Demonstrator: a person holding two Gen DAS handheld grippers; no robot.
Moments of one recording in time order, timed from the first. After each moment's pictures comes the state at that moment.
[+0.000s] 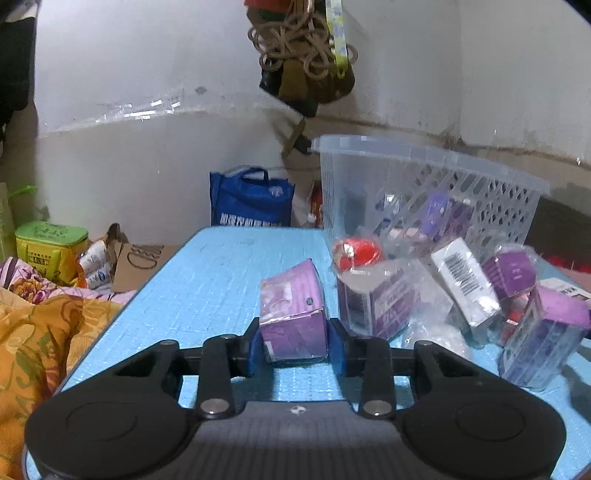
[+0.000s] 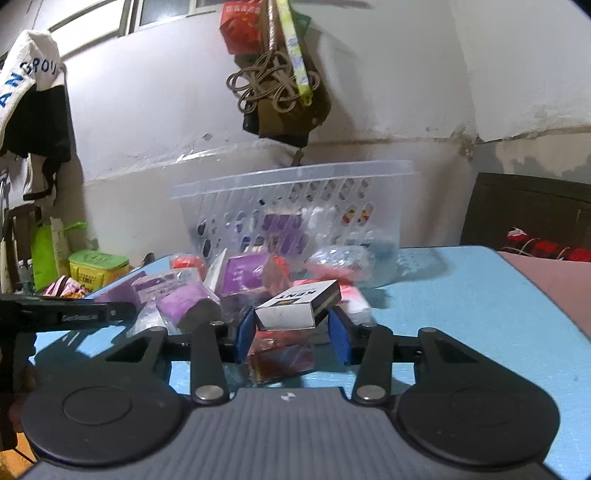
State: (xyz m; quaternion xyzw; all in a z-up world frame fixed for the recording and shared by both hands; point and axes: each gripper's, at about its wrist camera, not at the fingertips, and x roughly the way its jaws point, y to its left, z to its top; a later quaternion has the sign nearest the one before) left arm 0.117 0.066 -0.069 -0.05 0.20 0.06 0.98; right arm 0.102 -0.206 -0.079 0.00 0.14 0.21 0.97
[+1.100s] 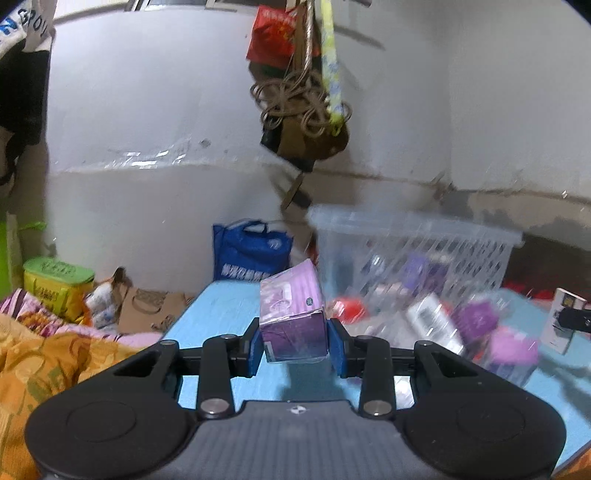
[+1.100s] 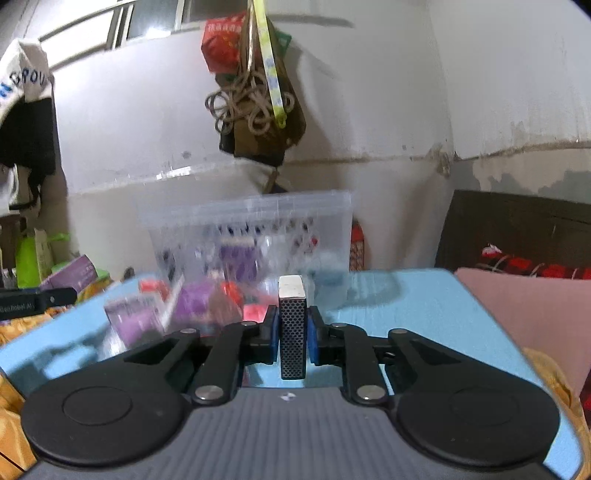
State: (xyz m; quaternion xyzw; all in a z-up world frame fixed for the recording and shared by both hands) left arm 0.082 0.064 -0.032 -0.05 0.12 0.05 0.99; right arm 0.108 -0.242 -0.050 -0.01 0.12 0.18 0.98
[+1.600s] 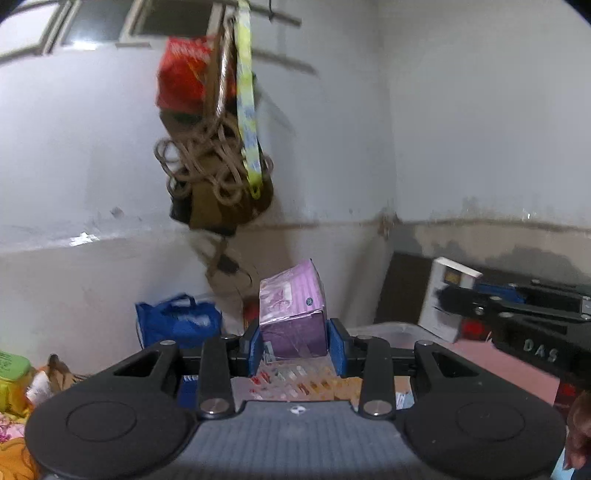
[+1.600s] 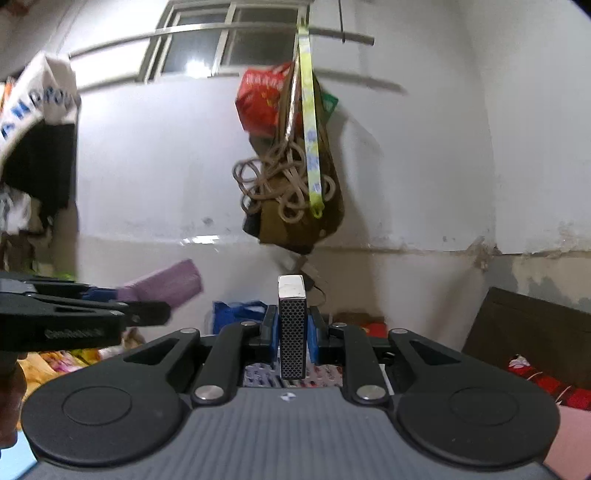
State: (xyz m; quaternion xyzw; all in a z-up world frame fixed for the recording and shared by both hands) left arm 0.226 0.010 0.093 0.00 0.10 -0.04 0.99; right arm 0.216 -0.173 0.069 -0.06 0.03 0.22 0.97
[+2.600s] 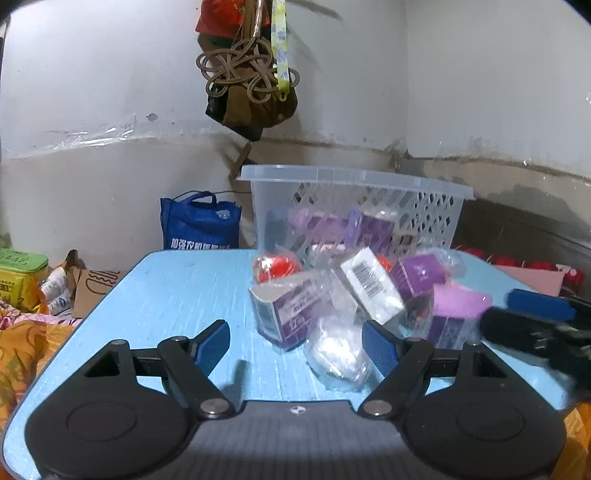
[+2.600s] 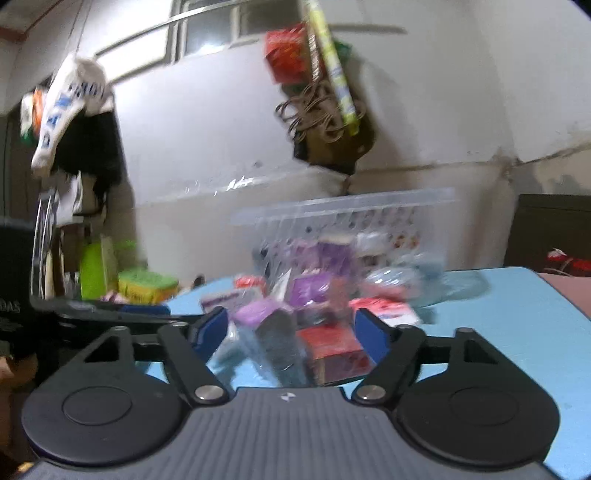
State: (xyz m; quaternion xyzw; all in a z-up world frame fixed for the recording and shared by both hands) left arm 0.100 0.033 -0.064 -0.03 0.17 -0.02 0.98; right arm 0.092 -0.193 -0.069 0.00 0.10 0.29 0.95
